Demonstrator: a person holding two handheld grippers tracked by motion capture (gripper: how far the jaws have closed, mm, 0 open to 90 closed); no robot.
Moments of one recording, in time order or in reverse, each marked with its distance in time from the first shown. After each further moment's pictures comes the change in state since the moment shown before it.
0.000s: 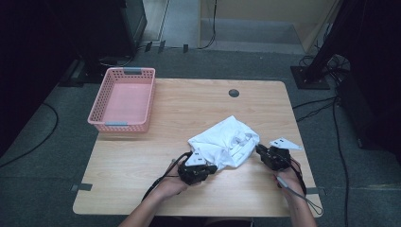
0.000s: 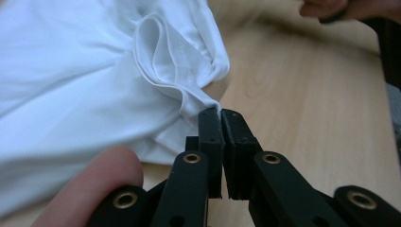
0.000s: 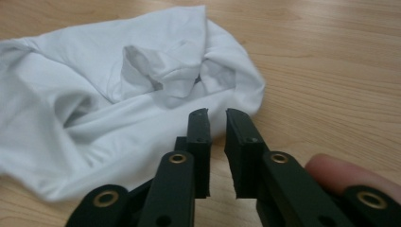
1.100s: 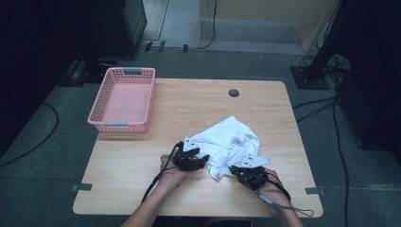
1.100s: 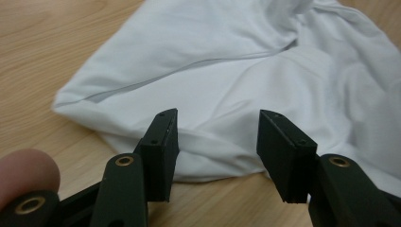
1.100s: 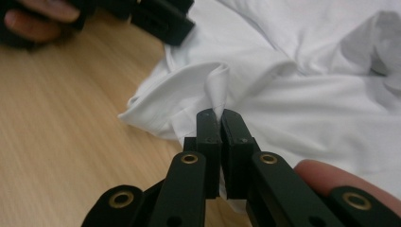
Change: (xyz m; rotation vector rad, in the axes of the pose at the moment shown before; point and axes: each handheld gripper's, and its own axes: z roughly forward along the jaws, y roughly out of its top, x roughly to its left) left arm 0.045 0.002 0.006 0.014 0.344 -0.258; right arm 0.081 -0.021 0.000 0.130 0.277 -0.281
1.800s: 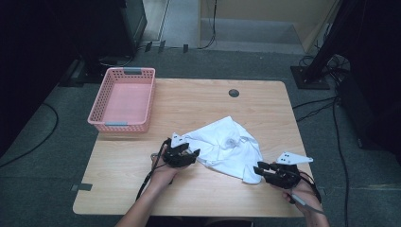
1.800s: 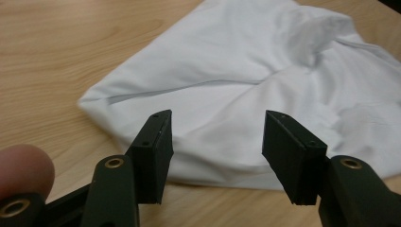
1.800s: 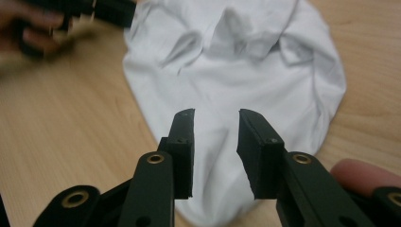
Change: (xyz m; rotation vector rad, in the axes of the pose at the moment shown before) left arm 0.006 0.004 -0.020 -0.059 0.041 -0.046; right arm -0.057 -0.020 -0.062 -0.125 0.048 0.180
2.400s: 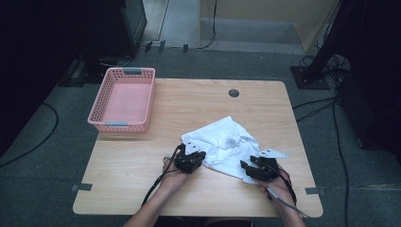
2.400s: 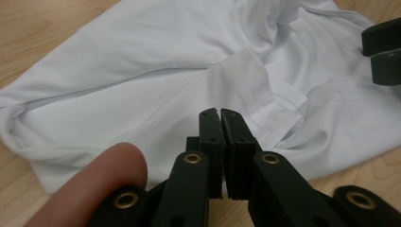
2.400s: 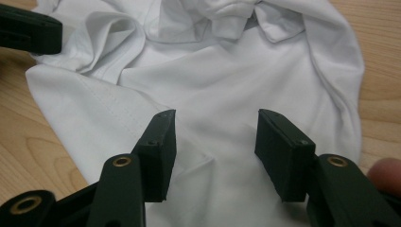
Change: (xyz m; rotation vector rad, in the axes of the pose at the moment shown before) left arm -0.016 -0.008 0.015 0.038 -0.026 0.083; right arm 0.012 -0.006 0.061 0.058 -0.216 0.126
